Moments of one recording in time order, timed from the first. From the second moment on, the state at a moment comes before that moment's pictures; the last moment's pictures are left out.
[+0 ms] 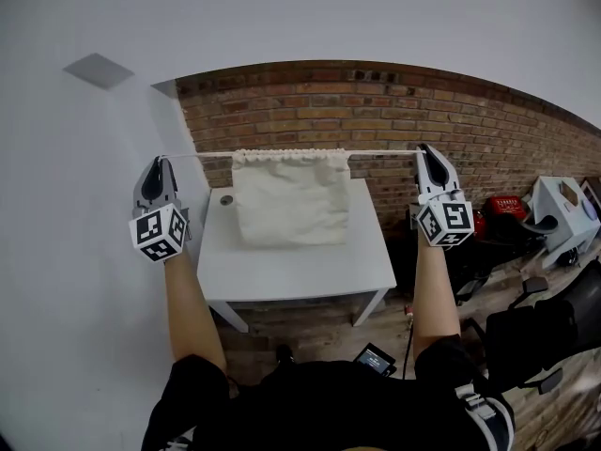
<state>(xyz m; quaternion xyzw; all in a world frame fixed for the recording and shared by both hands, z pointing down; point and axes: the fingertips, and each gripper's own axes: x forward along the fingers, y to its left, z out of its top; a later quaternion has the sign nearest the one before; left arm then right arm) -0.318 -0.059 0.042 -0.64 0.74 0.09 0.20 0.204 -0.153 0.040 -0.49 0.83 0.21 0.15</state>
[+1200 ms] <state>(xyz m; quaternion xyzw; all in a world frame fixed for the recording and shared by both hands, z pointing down) -0.353 -0.034 0.036 -0.61 0.73 0.25 0.16 0.230 -0.154 0.047 -0.49 0.84 0.15 0.19</state>
